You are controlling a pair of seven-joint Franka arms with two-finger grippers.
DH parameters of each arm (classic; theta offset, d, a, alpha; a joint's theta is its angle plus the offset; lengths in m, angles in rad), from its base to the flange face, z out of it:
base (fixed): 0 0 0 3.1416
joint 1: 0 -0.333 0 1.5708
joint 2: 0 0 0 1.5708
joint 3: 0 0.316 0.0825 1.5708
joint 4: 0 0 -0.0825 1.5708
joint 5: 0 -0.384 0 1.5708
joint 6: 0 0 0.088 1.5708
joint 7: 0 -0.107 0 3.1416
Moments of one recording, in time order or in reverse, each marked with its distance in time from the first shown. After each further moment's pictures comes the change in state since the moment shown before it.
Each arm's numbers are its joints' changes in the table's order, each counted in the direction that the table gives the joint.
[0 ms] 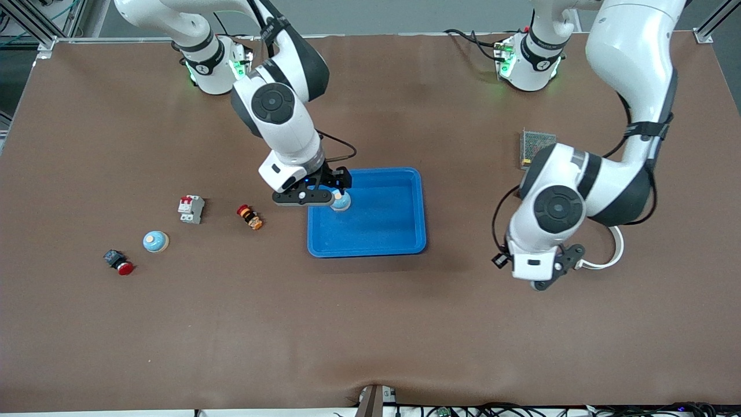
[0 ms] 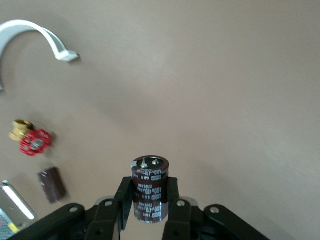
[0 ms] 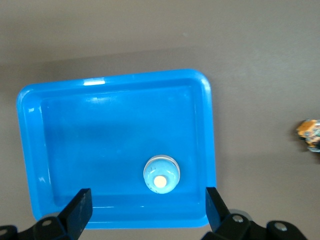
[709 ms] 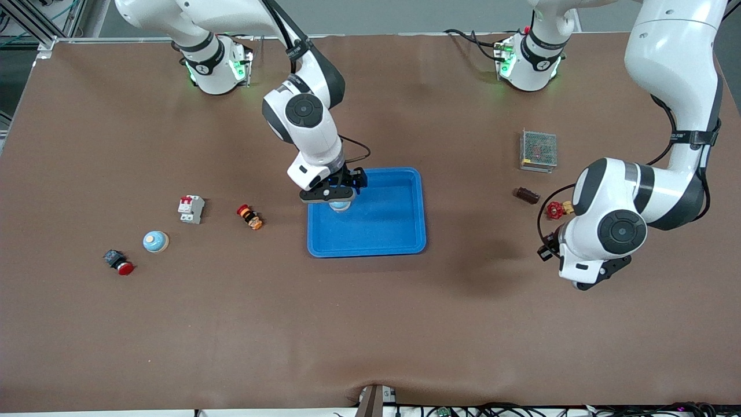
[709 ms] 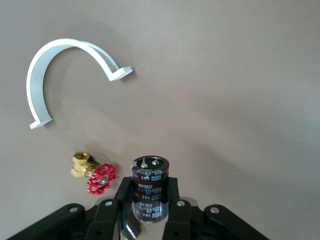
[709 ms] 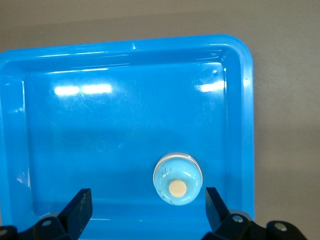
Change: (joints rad) left arm -0.167 -0.020 0.000 -0.160 -0.001 0.009 -0.280; right arm -0.068 0.084 0.000 -0.104 0.024 -0.227 -0.037
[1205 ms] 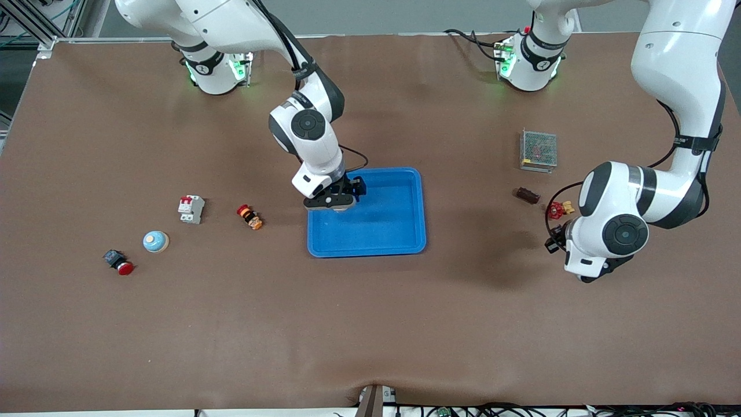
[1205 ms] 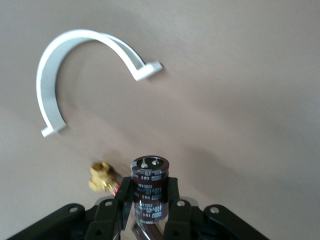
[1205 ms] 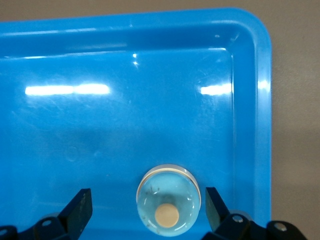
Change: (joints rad) left arm -0.060 0.003 0.002 -0.093 -0.057 -0.065 -0.020; right arm -0.001 0.091 -0.003 -0.043 0.033 -0.136 0.000
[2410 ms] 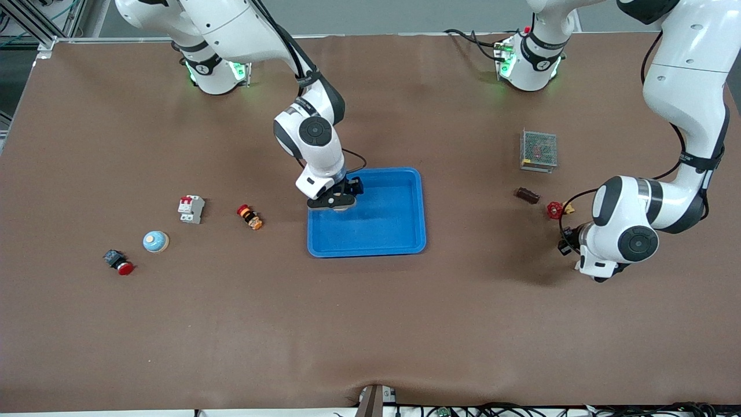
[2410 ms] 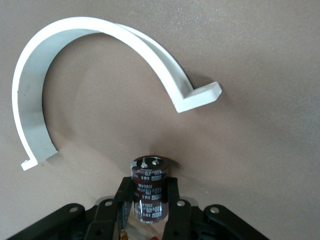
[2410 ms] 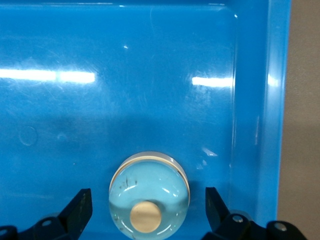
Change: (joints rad) left arm -0.104 0.101 0.001 -0.036 -0.020 -0.098 0.002; right arm -0.016 0.042 -0.005 -0.019 0.034 -0.003 -0.003
